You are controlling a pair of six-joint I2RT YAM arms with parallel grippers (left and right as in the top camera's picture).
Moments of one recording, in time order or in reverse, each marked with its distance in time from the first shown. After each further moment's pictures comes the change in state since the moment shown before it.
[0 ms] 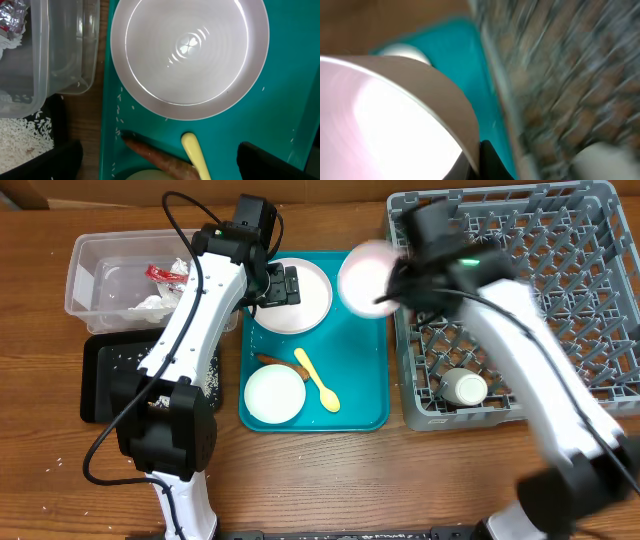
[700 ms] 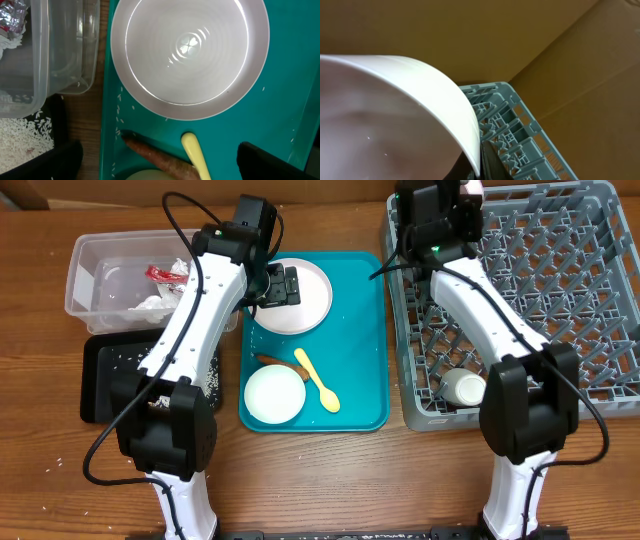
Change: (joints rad) left arm 0.000 0.000 0.000 0.000 0.000 0.000; right arm -0.054 0.398 -0.042 0.888 0.932 -0.779
